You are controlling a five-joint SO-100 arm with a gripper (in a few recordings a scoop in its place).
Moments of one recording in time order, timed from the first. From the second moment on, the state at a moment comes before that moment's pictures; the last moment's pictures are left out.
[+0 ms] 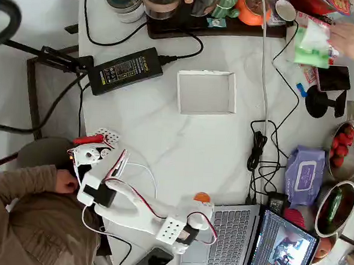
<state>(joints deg) 31.0 96.2 88.9 79.4 -23.8</state>
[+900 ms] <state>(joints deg) 0.3 97.5 73.4 91.8 -22.9</state>
